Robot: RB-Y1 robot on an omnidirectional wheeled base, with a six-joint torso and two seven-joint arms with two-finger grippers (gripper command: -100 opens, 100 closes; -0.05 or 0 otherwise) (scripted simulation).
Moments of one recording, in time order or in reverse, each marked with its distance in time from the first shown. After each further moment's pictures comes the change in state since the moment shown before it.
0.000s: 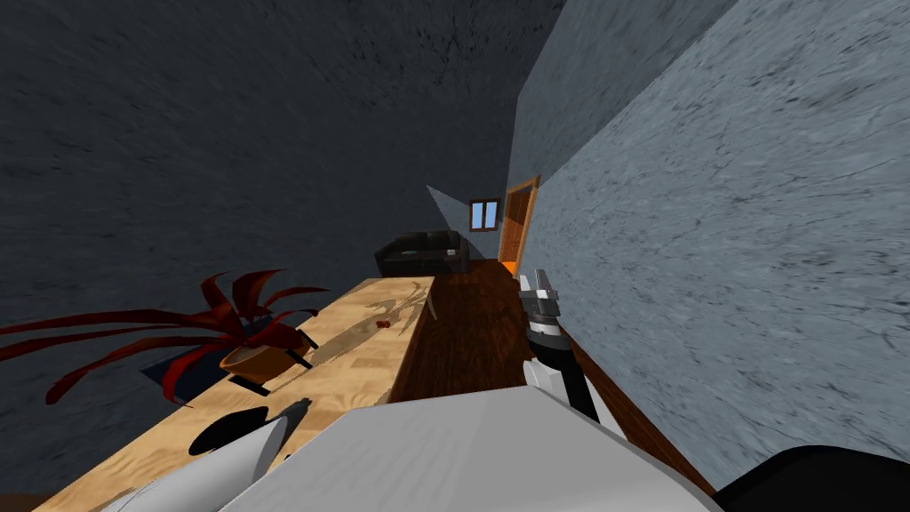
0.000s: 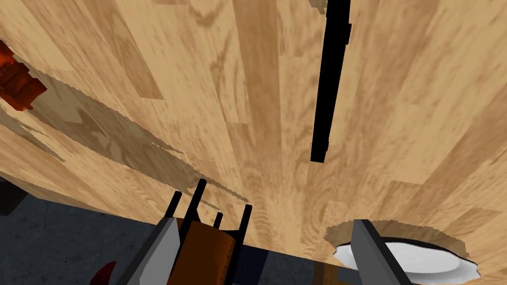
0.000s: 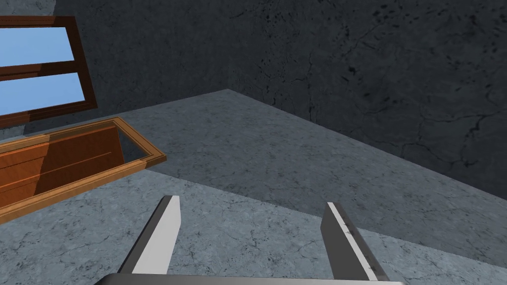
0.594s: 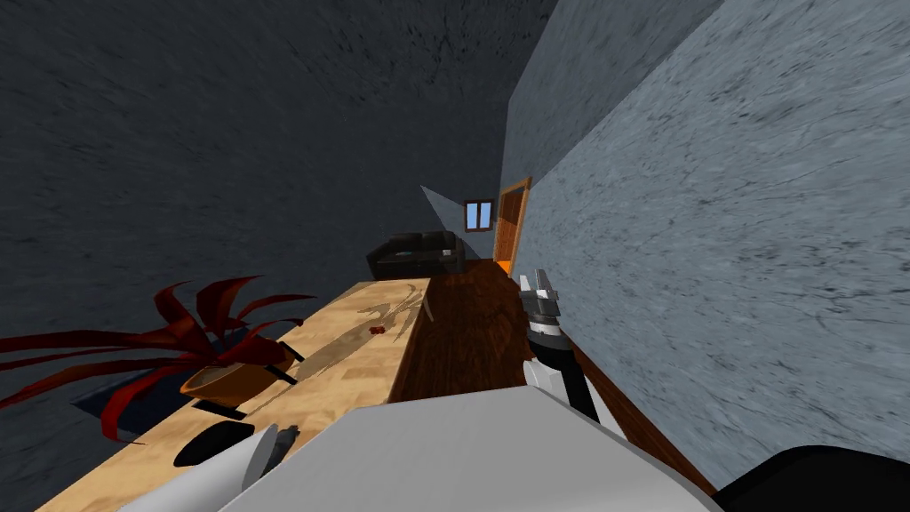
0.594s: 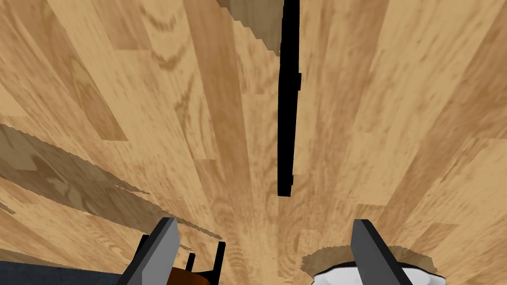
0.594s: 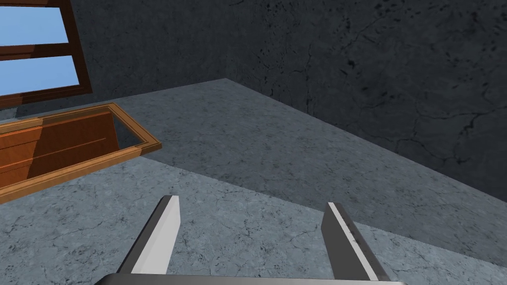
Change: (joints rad) left arm 0.009 -0.036 0.045 -0.001 0.021 0.169 -0.037; right arm 0.000 0.000 0.000 0.000 0.000 0.000 0.000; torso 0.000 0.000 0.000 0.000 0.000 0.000
